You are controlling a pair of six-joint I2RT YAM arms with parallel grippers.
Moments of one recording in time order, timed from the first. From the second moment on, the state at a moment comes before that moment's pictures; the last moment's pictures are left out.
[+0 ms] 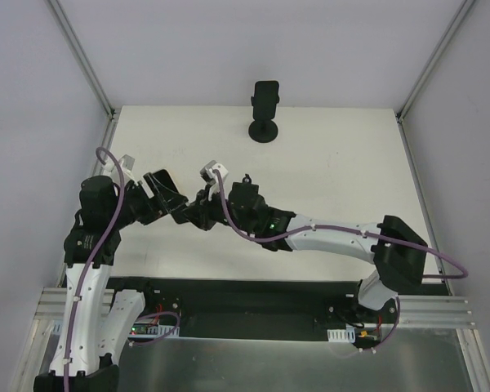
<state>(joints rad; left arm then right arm) 0.01 0.64 0.89 -0.76 0.53 -0.68 1.20 1.65 1.18 0.32 0.00 0.45</state>
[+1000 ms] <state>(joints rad) -0.11 0.70 0.86 0.05 1.23 -0.84 0.98 1.28 0.70 0.84 -0.56 0.55</state>
